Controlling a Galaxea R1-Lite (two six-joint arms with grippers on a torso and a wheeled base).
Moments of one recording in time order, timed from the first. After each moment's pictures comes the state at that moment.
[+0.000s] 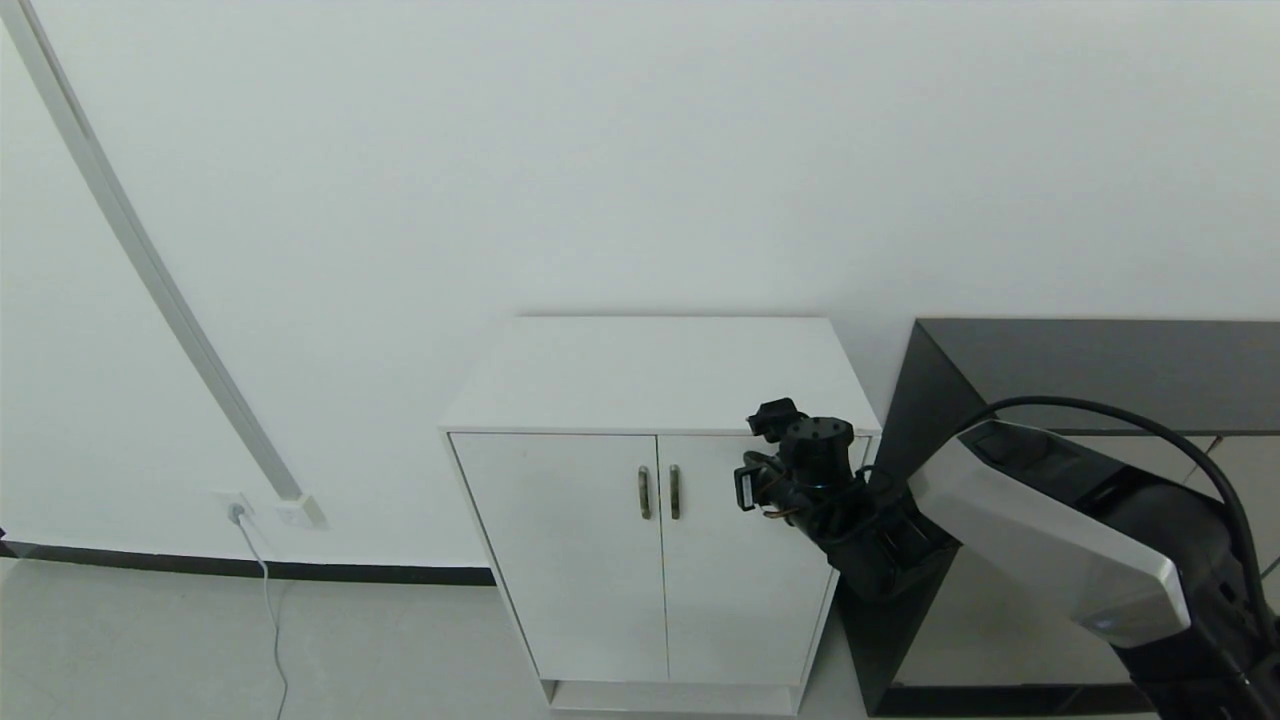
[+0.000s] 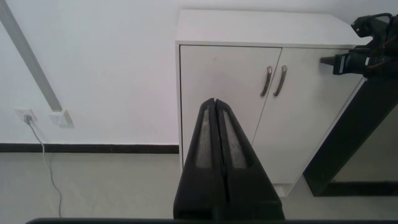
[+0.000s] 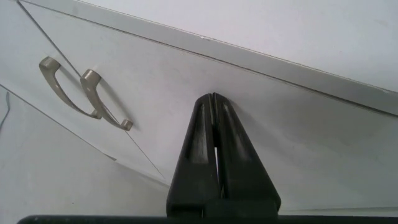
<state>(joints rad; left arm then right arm) 0.00 0.00 0.00 0.00 0.00 -0.03 0.54 2.53 -1.39 -0.91 -0.19 0.03</state>
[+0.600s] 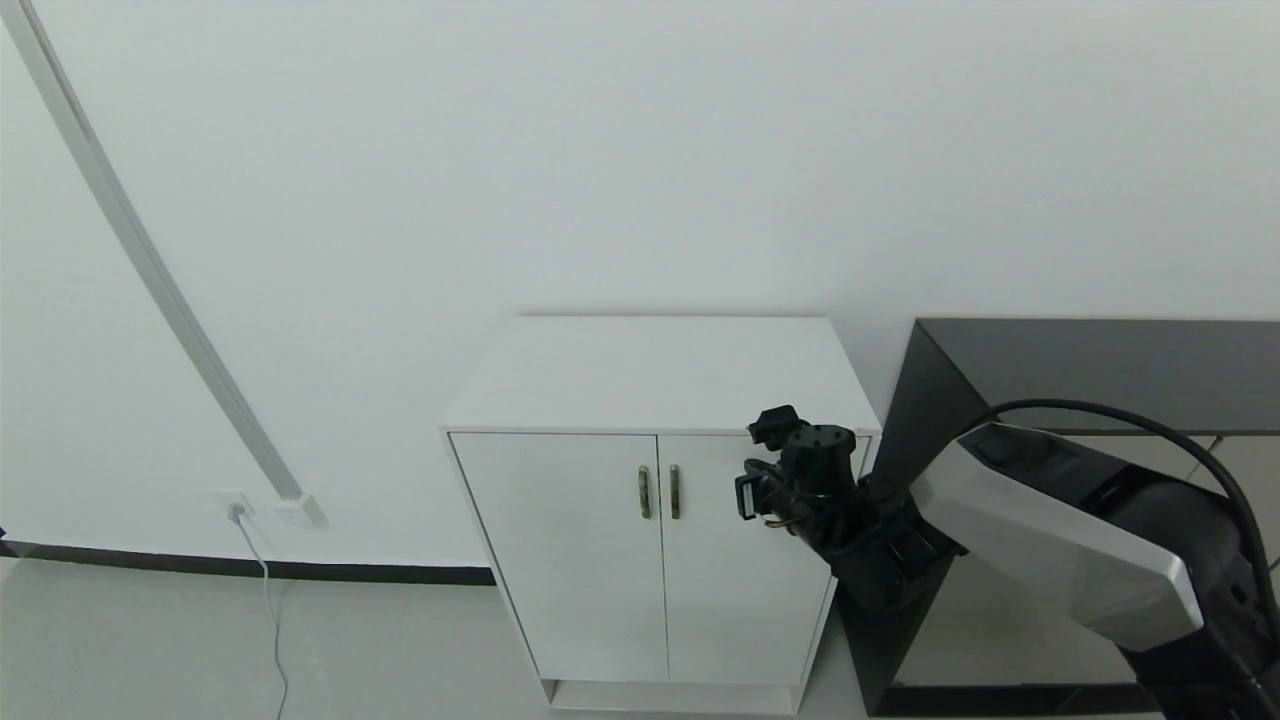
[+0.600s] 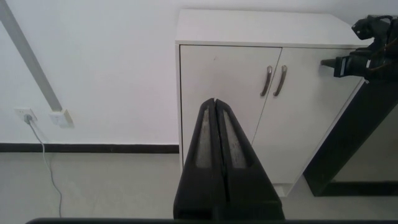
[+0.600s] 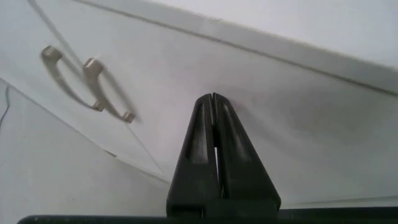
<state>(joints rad) 0.00 0.00 0.00 0.00 -0.01 -0.02 0.55 2.50 -1.32 -0.95 -0.20 0.04</state>
